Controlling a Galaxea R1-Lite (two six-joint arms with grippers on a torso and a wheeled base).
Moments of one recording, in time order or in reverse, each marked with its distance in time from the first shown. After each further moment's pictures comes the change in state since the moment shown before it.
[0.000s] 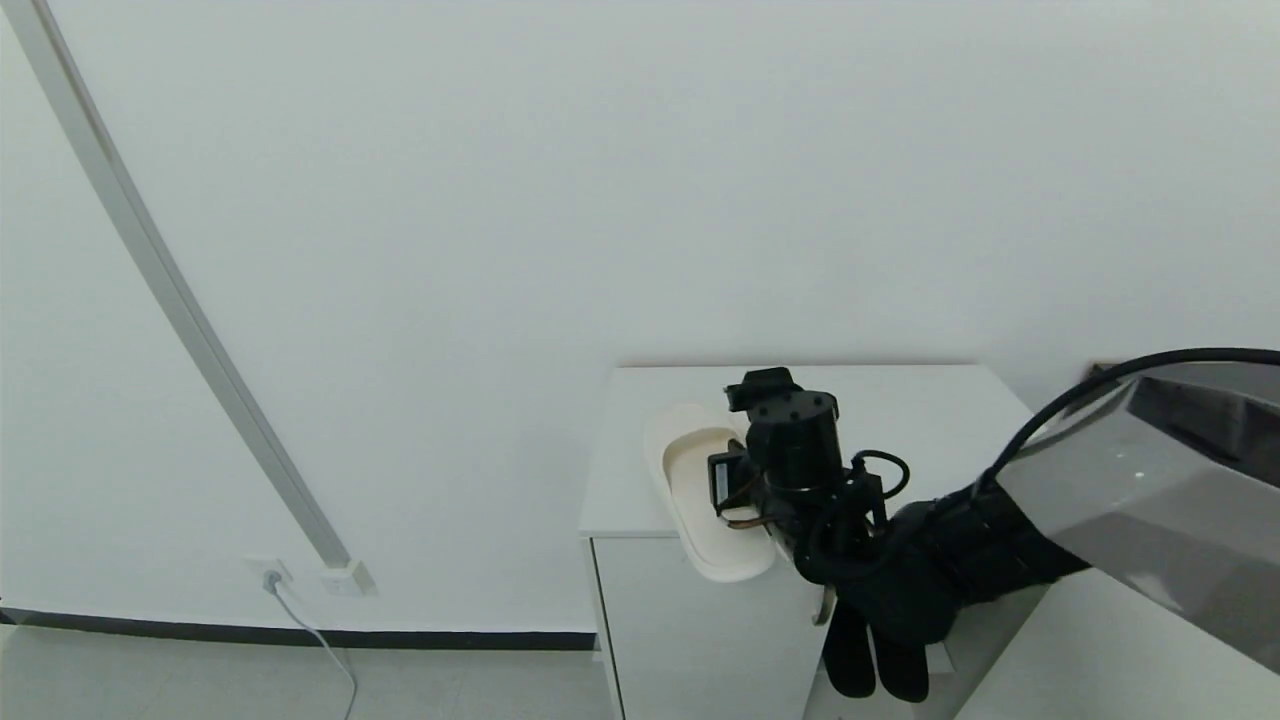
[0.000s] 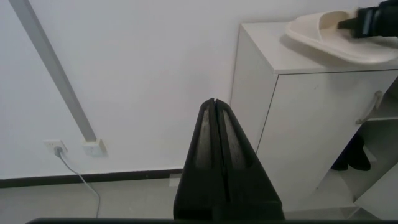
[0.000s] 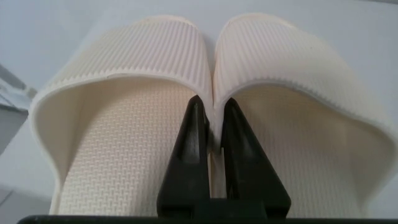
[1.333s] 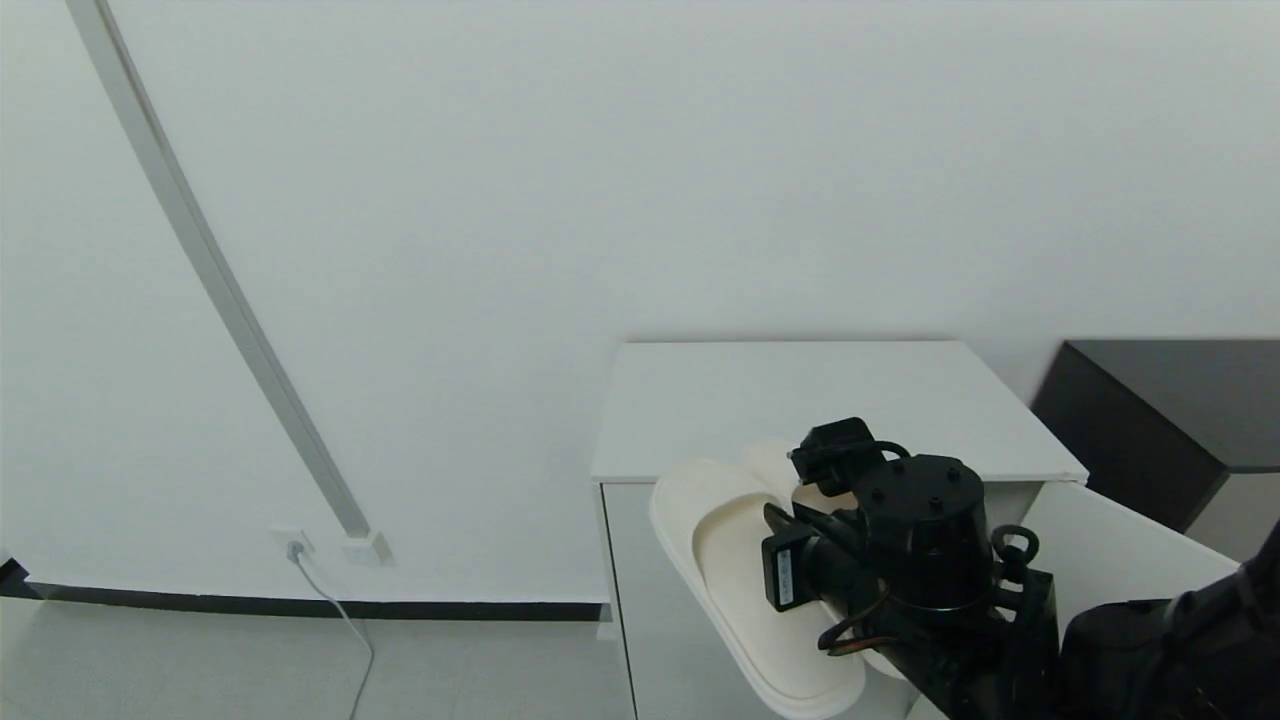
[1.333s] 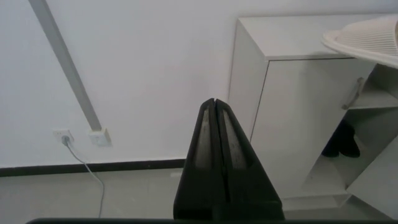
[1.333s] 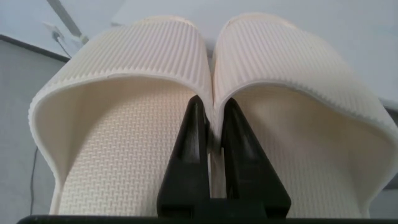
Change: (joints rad) left arm 0.000 0.000 0.000 0.000 0.000 0.000; right arm 0.104 -0.295 0.434 -0.092 0.047 0.022
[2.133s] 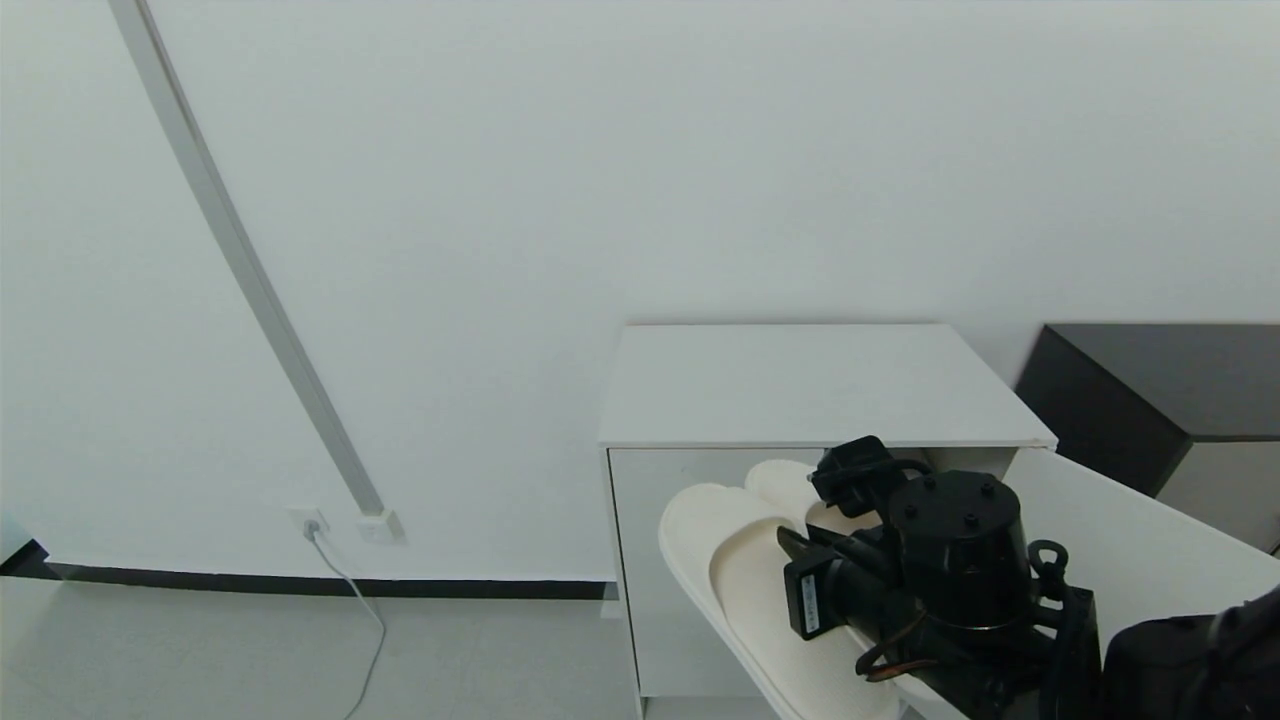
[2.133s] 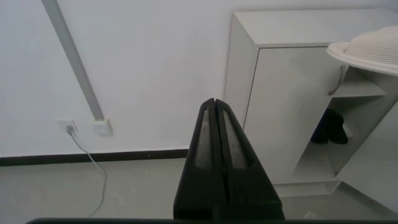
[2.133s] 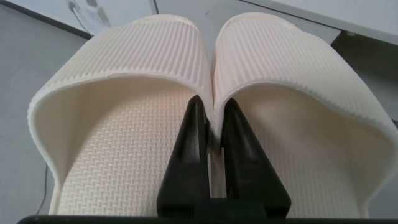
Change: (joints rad) left arm 0.000 0.000 0.000 0.000 0.000 -0.006; right arm -0.017 -0.038 0.080 0.000 0.083 -0.011
